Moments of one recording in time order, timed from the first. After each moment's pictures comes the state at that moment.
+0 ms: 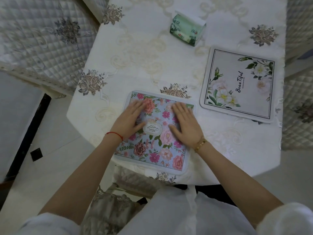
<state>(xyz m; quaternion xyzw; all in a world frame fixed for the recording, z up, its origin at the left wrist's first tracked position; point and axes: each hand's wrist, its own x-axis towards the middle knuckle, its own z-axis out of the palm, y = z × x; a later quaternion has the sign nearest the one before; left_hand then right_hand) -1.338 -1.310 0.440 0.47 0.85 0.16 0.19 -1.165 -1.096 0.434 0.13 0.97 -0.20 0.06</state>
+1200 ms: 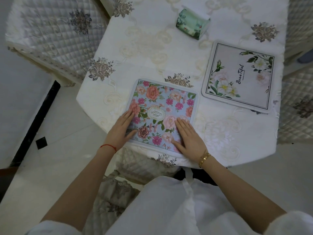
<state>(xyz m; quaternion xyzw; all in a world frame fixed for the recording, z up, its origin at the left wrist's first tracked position) -1.262 -1.401 0.437 0.37 0.89 0.20 0.20 -1.068 -1.144 0.423 0.08 0.96 -0.23 0.10</state>
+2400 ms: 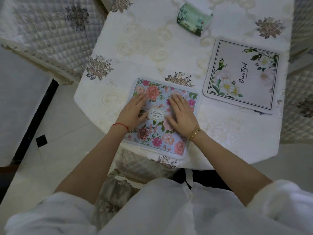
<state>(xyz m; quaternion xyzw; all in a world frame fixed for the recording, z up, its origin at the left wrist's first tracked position) -1.302 -1.323 0.454 0.43 0.86 0.20 0.17 -1.161 -1.125 0.446 0.11 0.97 -0.21 0.07</state>
